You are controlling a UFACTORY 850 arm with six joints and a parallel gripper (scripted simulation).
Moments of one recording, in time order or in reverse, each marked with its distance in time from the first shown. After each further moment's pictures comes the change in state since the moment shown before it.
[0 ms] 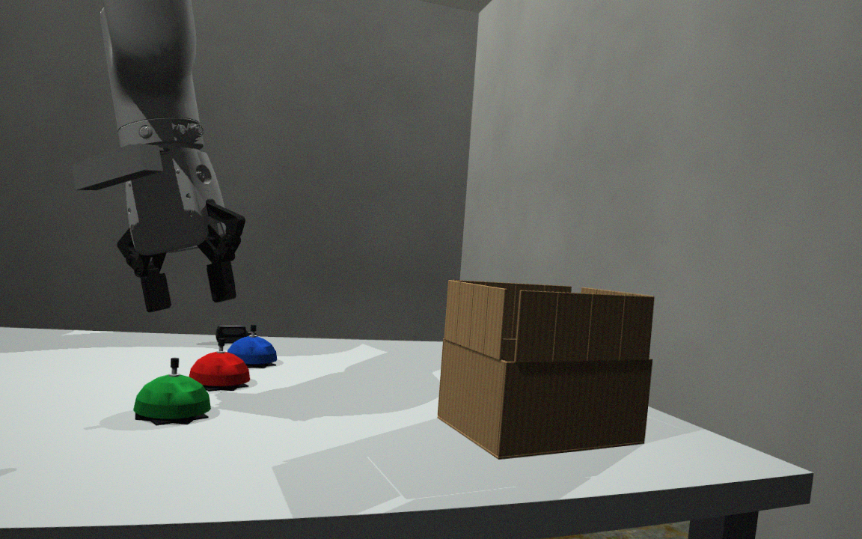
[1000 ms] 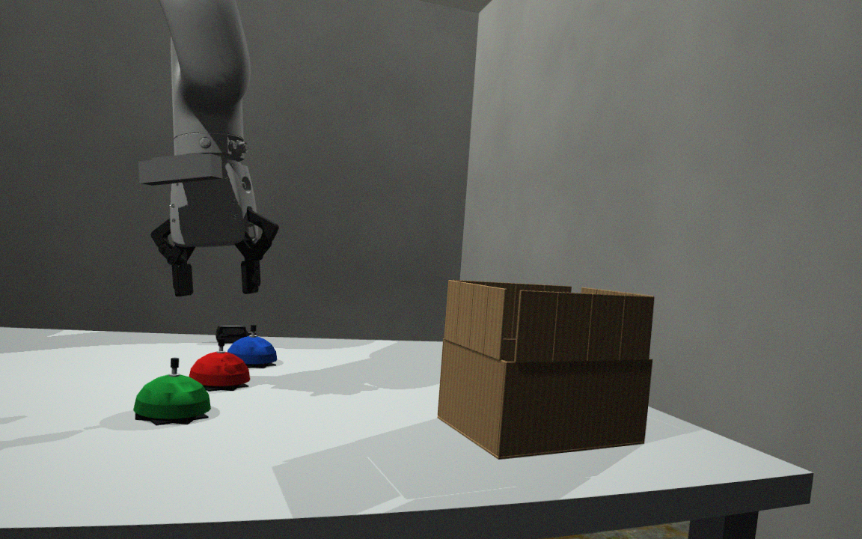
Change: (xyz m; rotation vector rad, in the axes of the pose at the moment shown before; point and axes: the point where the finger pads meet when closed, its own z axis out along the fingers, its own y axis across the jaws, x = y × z) arm -0.092 0.038 -0.003 -0.106 0.056 -0.183
